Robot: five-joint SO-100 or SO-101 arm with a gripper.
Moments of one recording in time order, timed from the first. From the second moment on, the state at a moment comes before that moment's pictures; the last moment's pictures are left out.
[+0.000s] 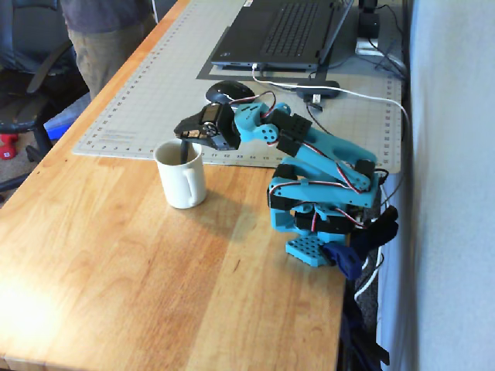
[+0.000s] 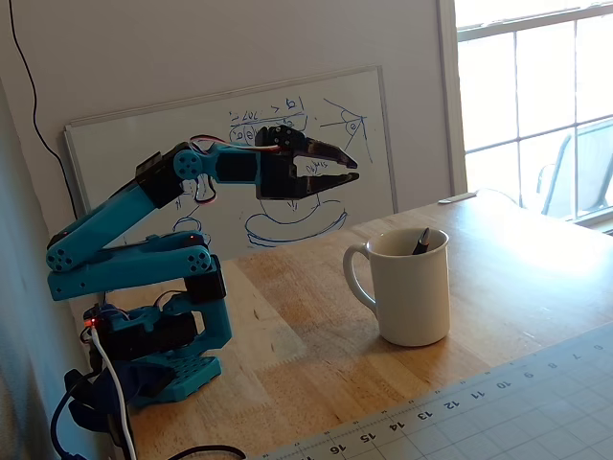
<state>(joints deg) 11.8 182.4 160.1 33.8 -21.4</state>
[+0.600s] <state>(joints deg) 6.5 190.4 170.4 63.8 -10.1</state>
